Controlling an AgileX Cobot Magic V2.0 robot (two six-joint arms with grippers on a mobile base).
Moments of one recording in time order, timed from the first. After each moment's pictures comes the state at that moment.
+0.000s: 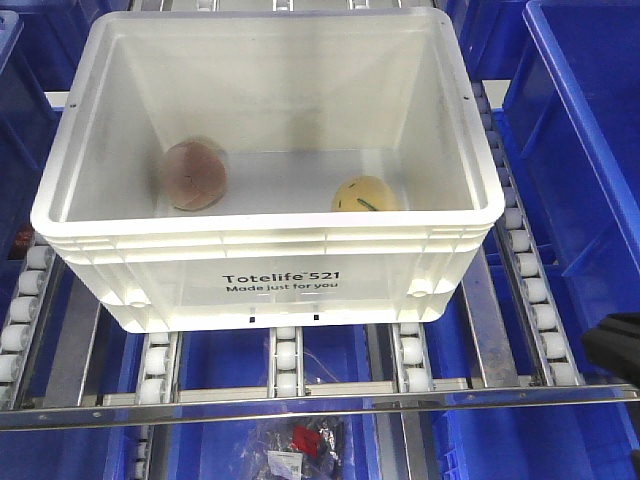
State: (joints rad) left arm 0.00 -0.01 0.03 0.03 0.10 -0.03; right arm 0.53 0.55 -0.74 -0.03 0.99 -0.09
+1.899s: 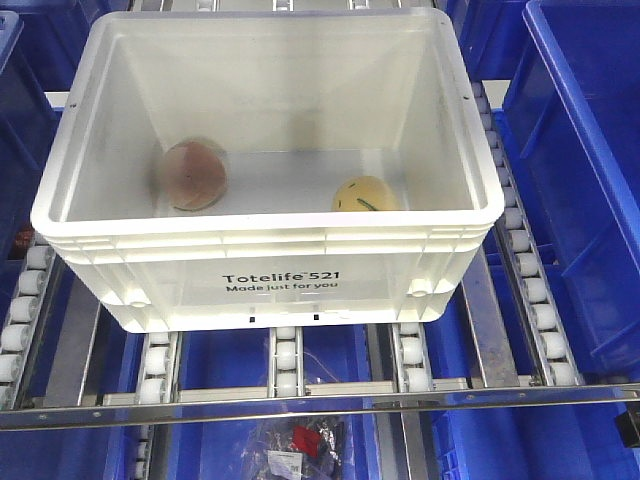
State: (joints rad) left arm 0.00 -0.01 0.03 0.03 0.10 -0.03; right arm 0.07 -0.01 0.03 -0.07 0.01 -0.04
